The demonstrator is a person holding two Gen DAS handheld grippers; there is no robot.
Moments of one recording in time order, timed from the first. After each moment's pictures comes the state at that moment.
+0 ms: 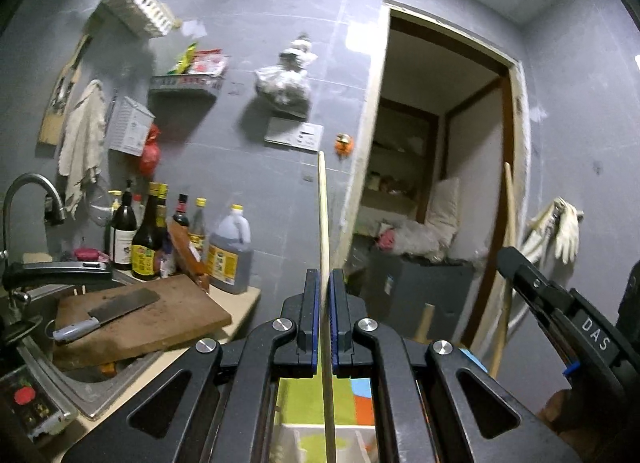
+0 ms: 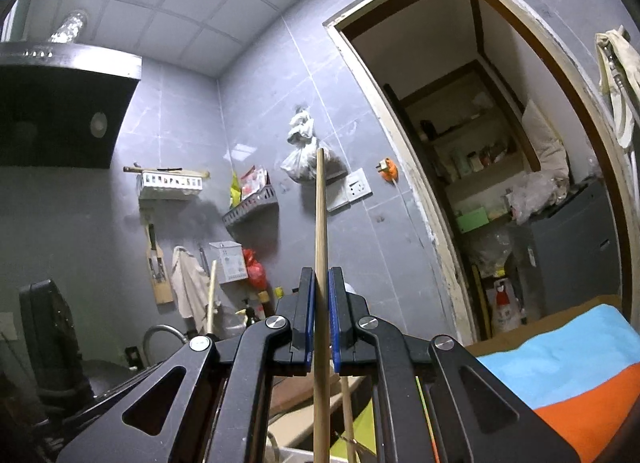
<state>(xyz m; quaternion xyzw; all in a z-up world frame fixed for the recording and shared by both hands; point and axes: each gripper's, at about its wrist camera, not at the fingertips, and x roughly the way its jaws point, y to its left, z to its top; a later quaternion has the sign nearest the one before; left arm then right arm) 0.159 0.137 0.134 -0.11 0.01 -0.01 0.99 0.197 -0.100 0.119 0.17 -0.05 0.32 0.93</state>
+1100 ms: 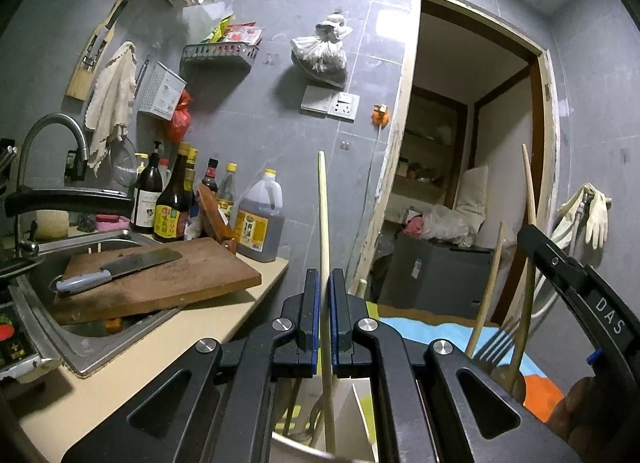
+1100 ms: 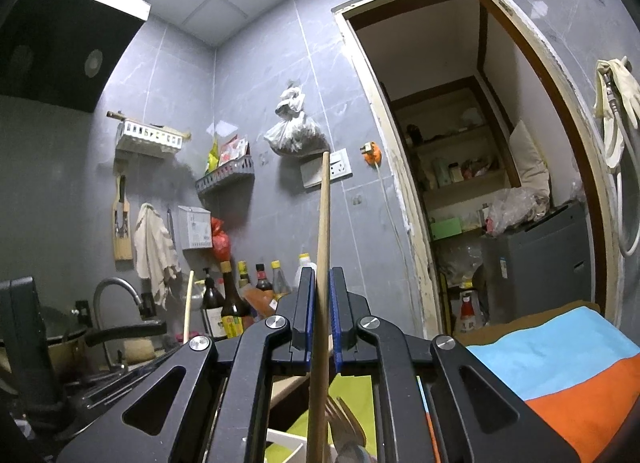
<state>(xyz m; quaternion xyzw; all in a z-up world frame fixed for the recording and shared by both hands) 0.172 0.140 0.060 -0.12 0.04 0.03 0.99 0.204 -0.063 0.069 0.11 -0.04 0.27 0.96</state>
